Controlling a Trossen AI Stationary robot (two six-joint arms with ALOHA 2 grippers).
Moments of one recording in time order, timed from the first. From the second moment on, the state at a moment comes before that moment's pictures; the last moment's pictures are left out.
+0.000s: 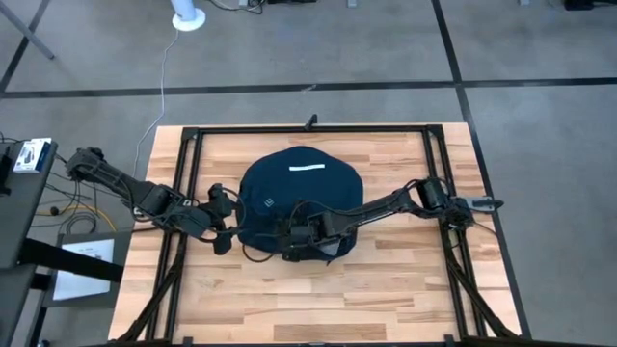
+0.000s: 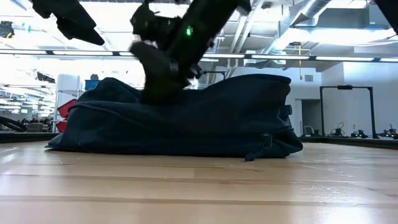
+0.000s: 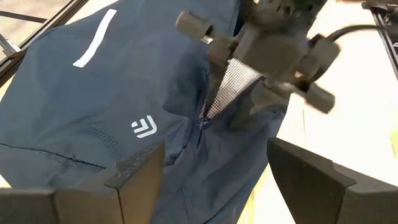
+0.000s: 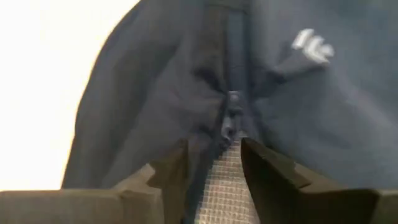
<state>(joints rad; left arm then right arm) -0.47 0.84 0.74 -0.64 -0.56 -0.49 0.20 2.20 1.73 -0.47 0.44 0.18</state>
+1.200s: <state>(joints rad) -0.47 0.84 0.74 -0.64 -0.56 -0.48 0.23 2.19 1.94 -0.49 0.35 0.50</state>
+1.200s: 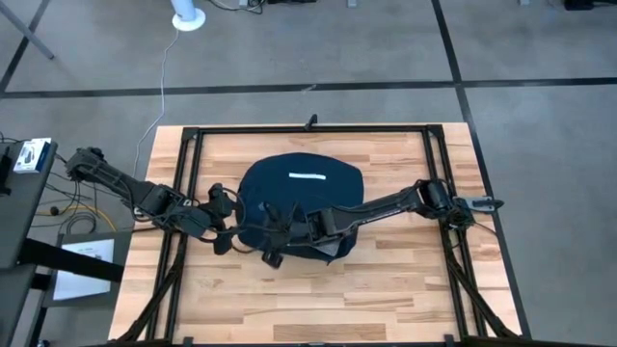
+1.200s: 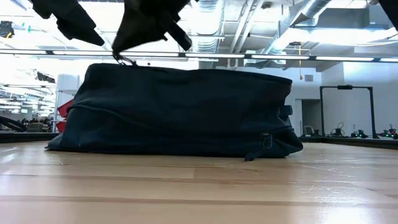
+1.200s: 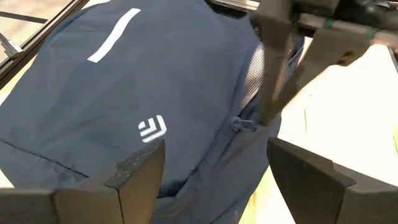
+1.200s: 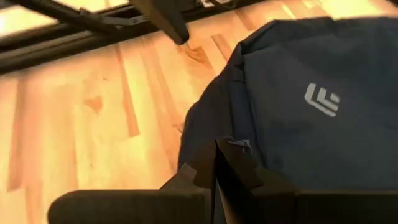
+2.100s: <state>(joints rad) -0.47 0.84 0.74 -0.64 -0.56 -0.46 0.30 2.10 1.94 -0.60 0.26 0.30</state>
